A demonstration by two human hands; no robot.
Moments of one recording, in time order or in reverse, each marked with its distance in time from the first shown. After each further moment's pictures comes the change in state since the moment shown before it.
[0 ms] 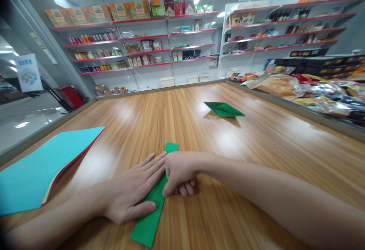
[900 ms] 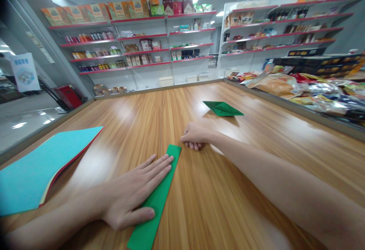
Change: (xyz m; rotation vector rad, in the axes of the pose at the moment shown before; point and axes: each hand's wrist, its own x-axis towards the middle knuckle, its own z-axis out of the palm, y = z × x) left_hand -0.002 0.012 0.005 -0.057 0.006 0.066; right_hand 0.000 0.061 -0.056 0.090 0.578 0.139
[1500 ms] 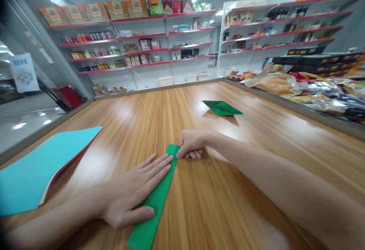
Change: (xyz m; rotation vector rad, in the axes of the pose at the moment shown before) left_hand 0.000 -0.005 0.002 -0.039 0.029 0.014; right_hand -0.003 -0.005 0.003 -0.018 -0.394 -0.066
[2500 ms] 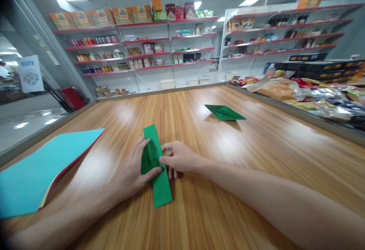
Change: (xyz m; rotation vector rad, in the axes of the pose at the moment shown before) left_hand 0.009 -0.035 0.028 -0.004 0.743 -0.513; right_hand 0.017 -0.031 0.054 0.471 0.246 -0.429
